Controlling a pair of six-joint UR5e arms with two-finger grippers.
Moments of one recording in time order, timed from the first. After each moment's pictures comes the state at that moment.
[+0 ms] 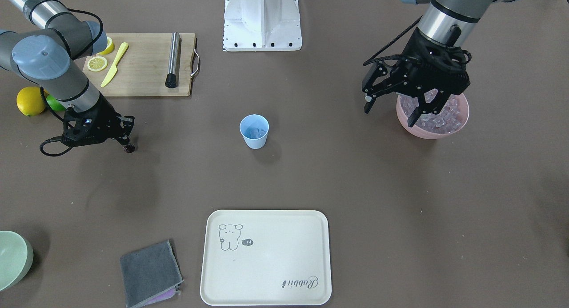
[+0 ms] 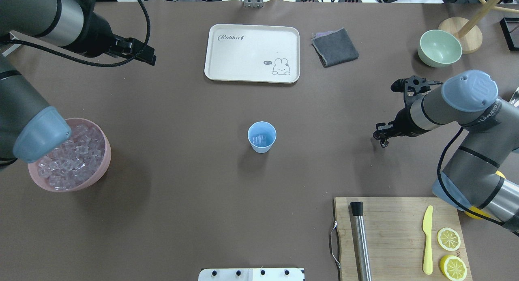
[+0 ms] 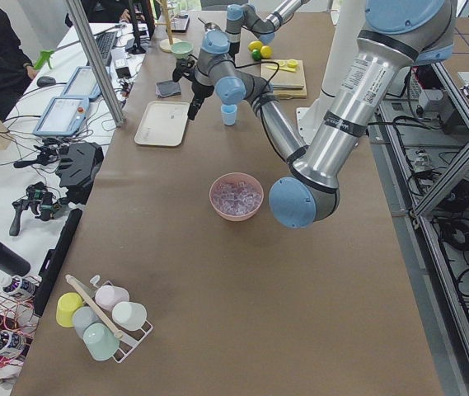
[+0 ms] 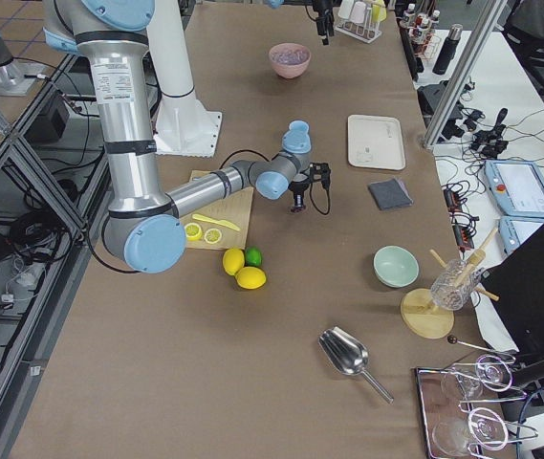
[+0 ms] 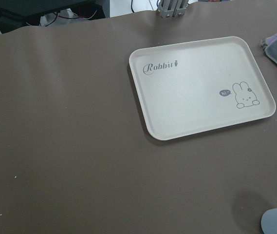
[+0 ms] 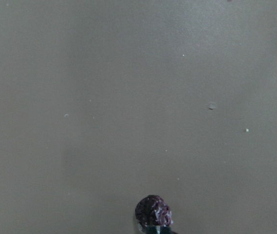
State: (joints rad) left arm -0.92 -2.05 -1.98 -1.68 -2.03 -0.78; right arm 0.76 -1.43 1.75 -1.12 2.05 0.97
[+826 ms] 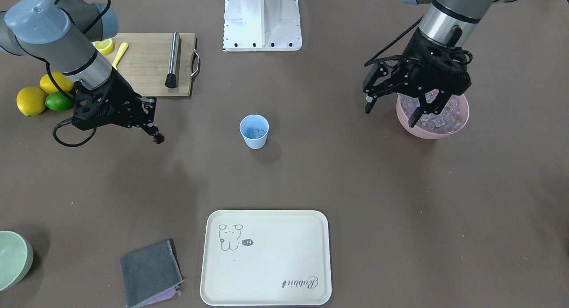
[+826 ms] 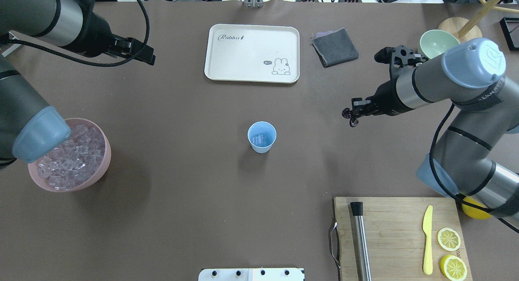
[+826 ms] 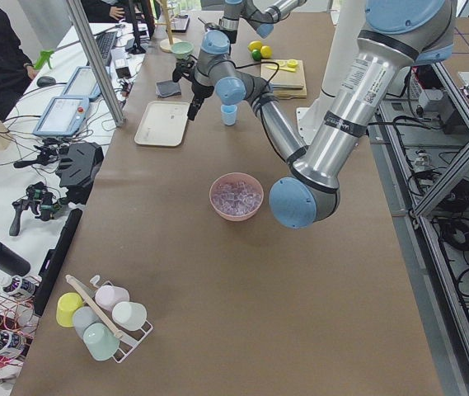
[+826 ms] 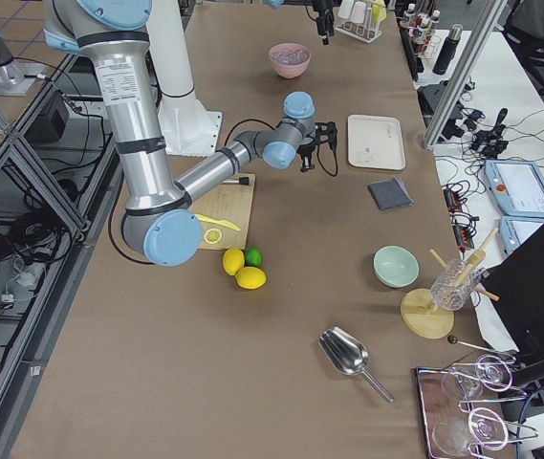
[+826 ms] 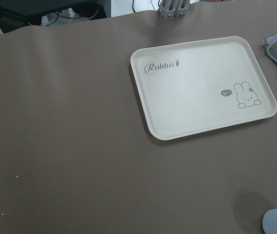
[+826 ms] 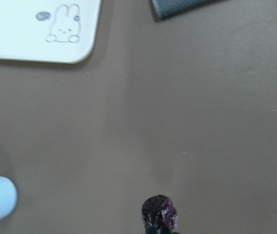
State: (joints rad) left arm -0.92 -2.05 -1.98 -1.68 -2.03 -0.78; right arm 0.78 -1.26 1.85 -1.12 2.08 1.13
